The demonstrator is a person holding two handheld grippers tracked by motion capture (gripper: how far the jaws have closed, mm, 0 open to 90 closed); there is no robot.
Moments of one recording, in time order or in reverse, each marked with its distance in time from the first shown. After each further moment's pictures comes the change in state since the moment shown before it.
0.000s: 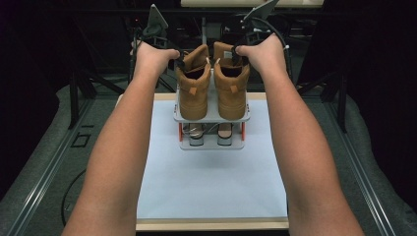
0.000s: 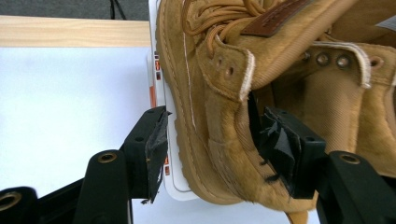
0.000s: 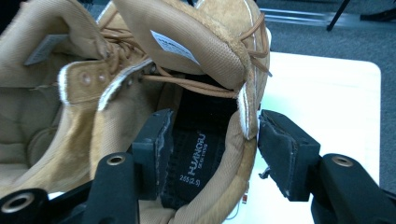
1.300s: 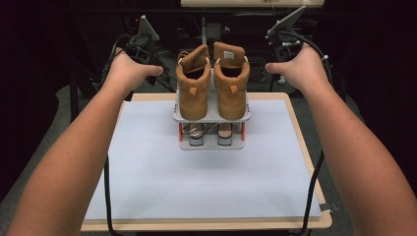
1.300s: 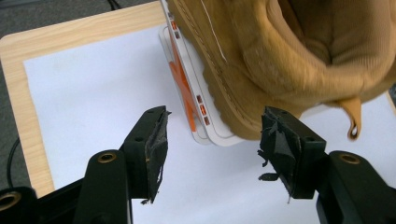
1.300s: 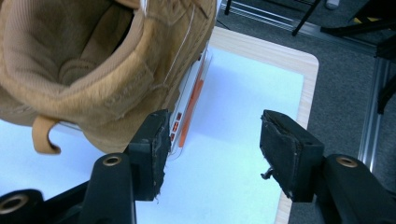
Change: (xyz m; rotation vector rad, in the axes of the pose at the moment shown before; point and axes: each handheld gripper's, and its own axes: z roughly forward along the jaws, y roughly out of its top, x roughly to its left) left arm 0.027 -0.040 -0.020 0.063 0.020 0.258; right arm -0.047 -0.049 -0.033 0.031 -0.100 -0.172
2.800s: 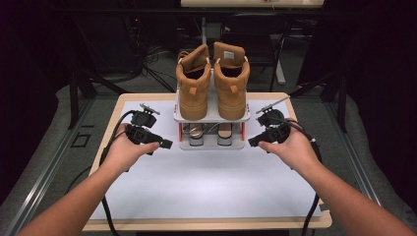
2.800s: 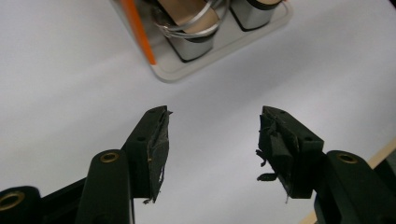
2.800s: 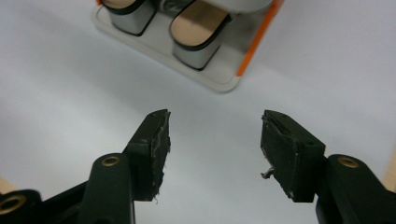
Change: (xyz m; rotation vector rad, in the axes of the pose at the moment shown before) left arm 0.004 -0.153 0.095 -0.046 -0.179 0.161; right arm 0.035 -0.155 0.089 0.000 0.176 -0.160
